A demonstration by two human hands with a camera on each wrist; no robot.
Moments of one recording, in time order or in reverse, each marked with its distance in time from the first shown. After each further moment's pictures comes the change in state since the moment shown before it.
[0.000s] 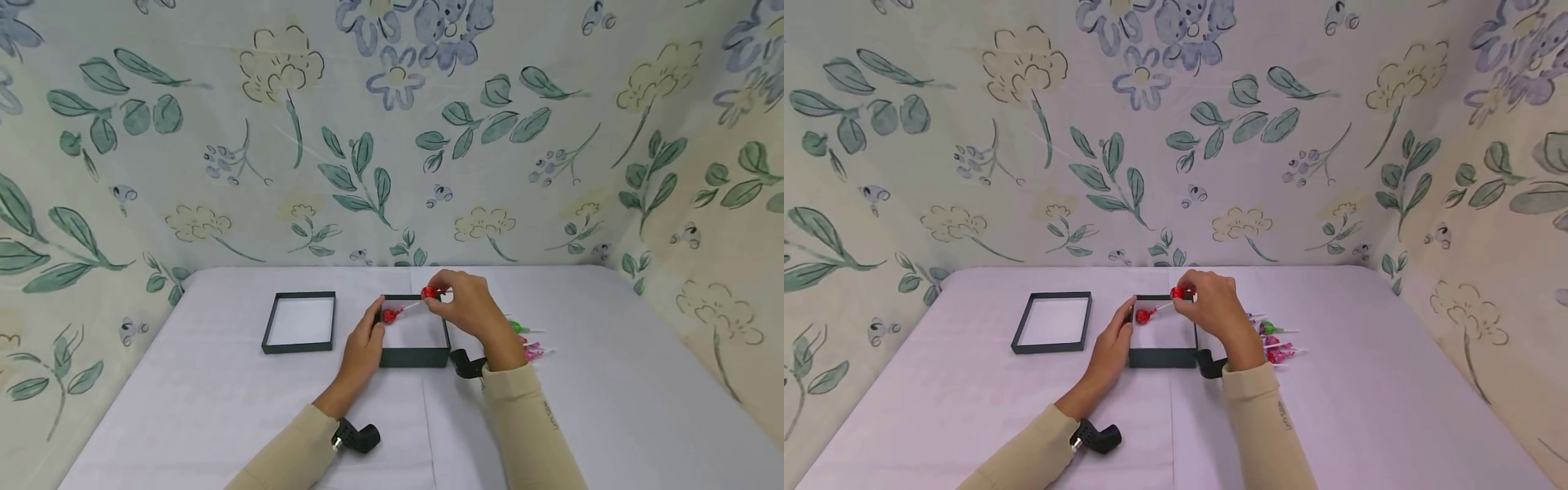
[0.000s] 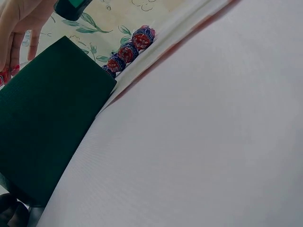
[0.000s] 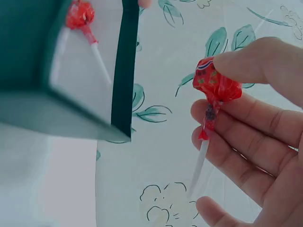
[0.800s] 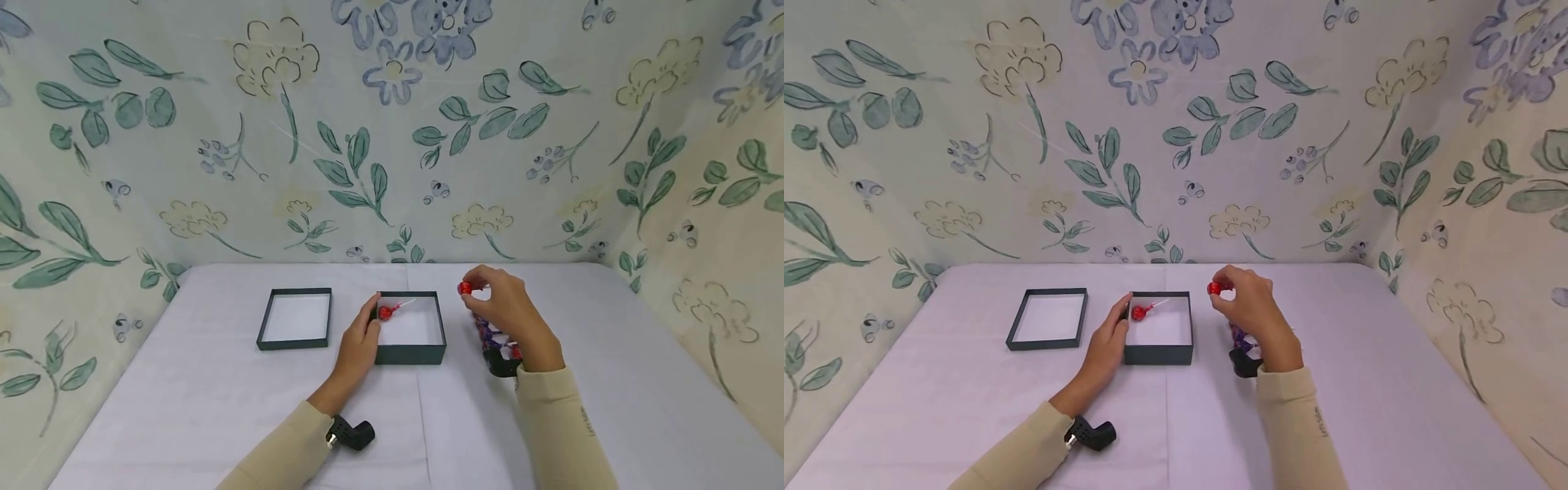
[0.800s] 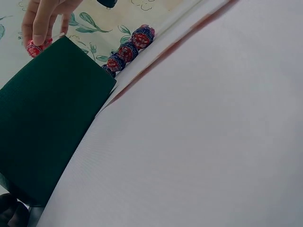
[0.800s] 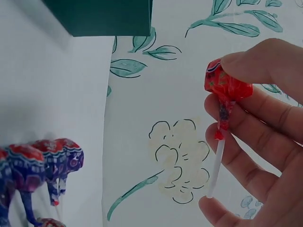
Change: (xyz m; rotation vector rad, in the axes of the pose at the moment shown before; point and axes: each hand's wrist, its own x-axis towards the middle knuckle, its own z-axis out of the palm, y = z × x) left_hand 0.001 -0.003 0.000 0.008 -0.005 -0.002; right_hand -0.018 0.048 -0.031 -0.010 0.009 0.111
